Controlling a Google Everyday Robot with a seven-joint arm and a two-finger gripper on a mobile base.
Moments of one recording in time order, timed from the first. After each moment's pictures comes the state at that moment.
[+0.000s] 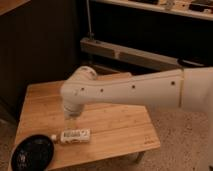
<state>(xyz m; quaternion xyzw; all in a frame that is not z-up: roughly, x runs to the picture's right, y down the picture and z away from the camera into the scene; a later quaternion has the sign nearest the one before) -0.177 0.125 0.644 -0.27 -0.17 -0.03 0.95</state>
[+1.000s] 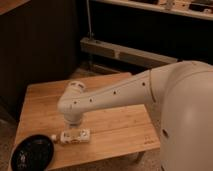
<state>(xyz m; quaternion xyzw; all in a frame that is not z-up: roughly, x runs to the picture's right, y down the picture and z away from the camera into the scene) -0.167 0.185 0.710 -0.31 -0.11 -0.03 0.94</state>
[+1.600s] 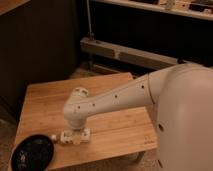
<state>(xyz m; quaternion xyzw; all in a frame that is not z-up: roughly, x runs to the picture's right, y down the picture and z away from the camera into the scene) -0.146 0.222 0.727 -0.34 -0.09 -0.01 0.94</state>
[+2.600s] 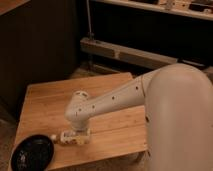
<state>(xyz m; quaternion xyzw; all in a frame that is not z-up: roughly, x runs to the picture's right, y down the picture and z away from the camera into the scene) -0.135 0.230 0.764 -0.34 -0.05 0.01 0.94</state>
